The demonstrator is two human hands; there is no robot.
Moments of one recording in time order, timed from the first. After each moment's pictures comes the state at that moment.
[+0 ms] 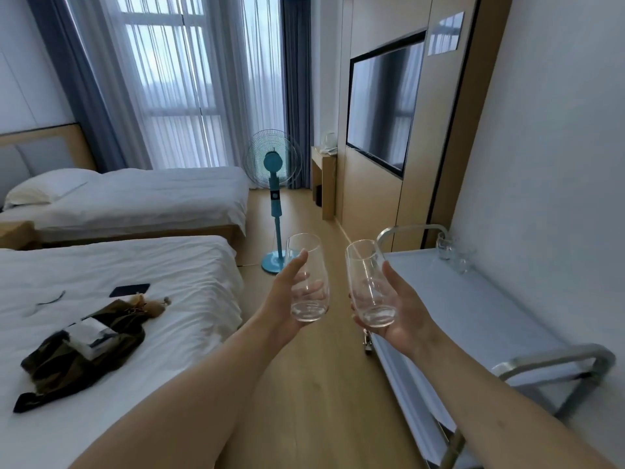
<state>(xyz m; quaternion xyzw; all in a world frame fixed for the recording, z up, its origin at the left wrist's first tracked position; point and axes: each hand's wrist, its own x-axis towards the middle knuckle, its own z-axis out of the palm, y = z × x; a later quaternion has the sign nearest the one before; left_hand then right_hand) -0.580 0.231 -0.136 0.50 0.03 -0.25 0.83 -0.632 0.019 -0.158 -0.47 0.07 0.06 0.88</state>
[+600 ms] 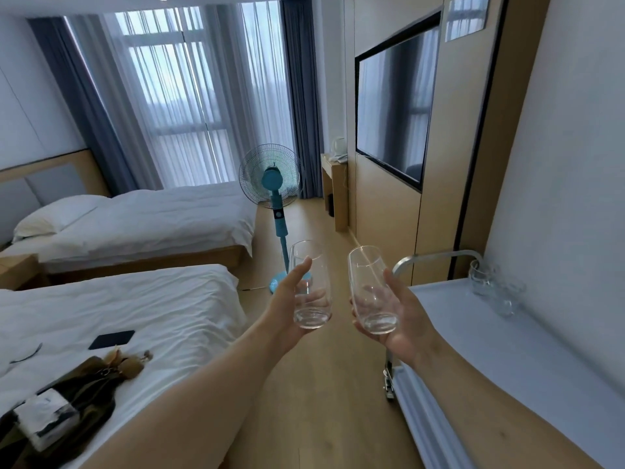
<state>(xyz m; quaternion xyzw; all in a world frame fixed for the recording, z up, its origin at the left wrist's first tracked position) -0.357 0.125 -0.115 0.52 0.03 -0.28 0.81 -0.394 -0.080 -0.162 -0.42 0.08 0.08 0.90</state>
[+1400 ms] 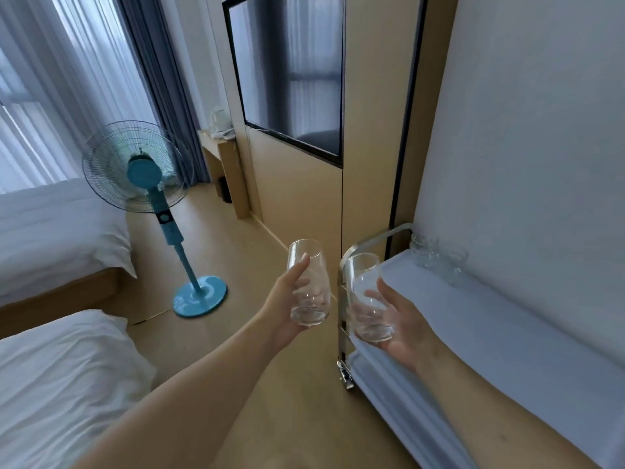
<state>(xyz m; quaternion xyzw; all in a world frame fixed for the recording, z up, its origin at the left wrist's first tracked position) -0.098 0.052 -0.196 0.51 -0.06 -0.48 0.71 -0.248 -0.113 -0.232 -0.37 0.13 -0.02 0.92</state>
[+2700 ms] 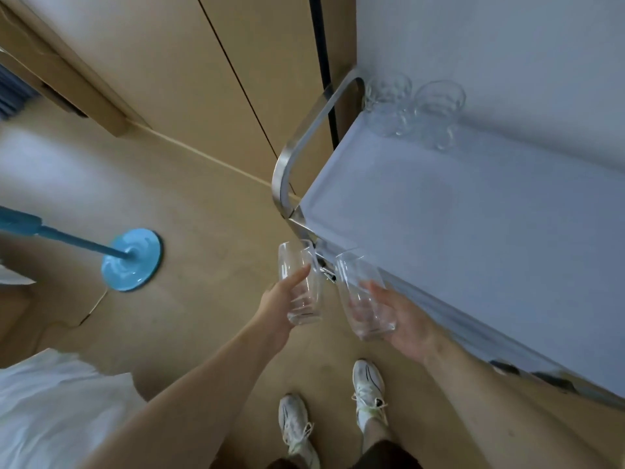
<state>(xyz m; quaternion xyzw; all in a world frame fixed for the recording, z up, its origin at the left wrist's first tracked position) 0.024 -0.106 -0.416 0.67 0.04 -0.58 0.46 -0.179 -0.203 -0.468 -0.24 0.30 -0.07 0.92</state>
